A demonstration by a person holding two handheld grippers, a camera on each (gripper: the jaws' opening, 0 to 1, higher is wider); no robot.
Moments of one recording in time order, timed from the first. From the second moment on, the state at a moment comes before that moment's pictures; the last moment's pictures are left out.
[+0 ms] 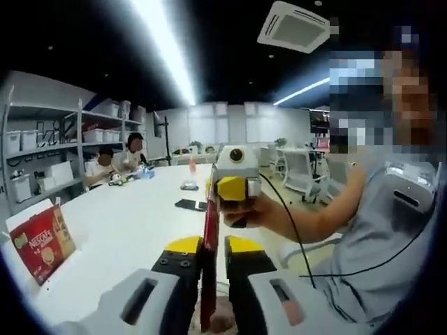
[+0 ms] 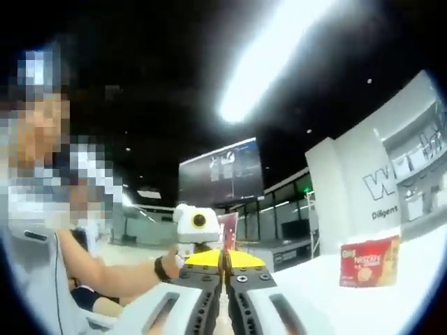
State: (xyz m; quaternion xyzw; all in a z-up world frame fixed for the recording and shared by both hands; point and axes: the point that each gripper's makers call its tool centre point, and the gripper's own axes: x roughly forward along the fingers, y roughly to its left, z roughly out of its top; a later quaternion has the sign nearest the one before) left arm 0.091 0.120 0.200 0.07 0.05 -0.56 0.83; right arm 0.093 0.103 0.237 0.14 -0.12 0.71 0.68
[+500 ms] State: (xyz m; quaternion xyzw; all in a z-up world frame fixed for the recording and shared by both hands) left arm 0.085 0.114 0.203 0.08 0.05 -0.57 0.82; right arm 0.085 0.102 0.239 0.12 -0.13 0.72 0.67
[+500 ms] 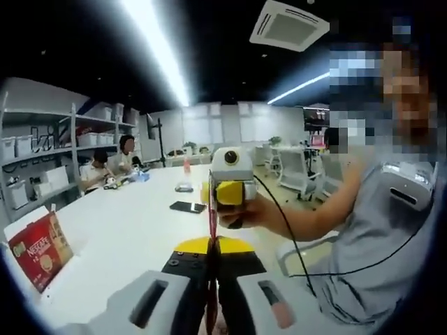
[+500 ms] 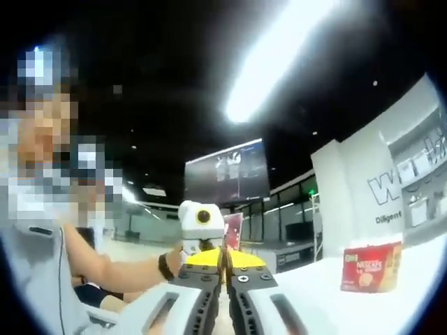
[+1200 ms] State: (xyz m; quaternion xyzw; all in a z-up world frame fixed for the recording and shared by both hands) left arm 0.089 0.128 0.180 0.08 0.07 -0.57 0.82; right arm 0.089 0.093 0.227 0.12 -0.12 0.72 0.68
